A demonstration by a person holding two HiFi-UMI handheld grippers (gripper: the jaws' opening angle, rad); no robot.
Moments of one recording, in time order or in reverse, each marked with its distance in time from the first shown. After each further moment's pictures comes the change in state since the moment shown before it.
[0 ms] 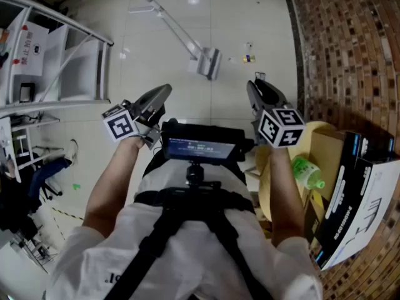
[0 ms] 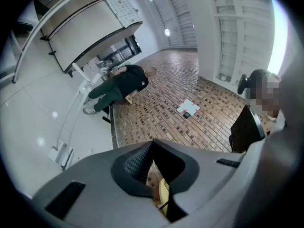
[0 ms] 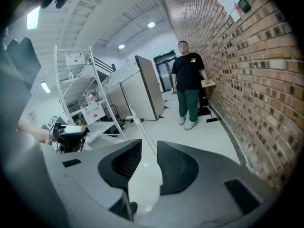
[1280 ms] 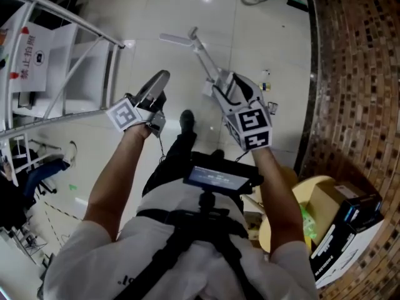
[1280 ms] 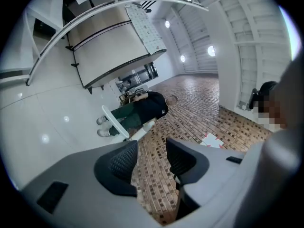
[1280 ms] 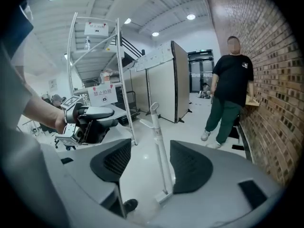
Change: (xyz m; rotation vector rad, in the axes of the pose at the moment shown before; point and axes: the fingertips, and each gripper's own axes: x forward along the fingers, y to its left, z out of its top) left arm -0.005 0.191 0.186 -0.179 -0.301 0.145; right arm 0.251 0.120 0.088 -0.363 0.080 0.148
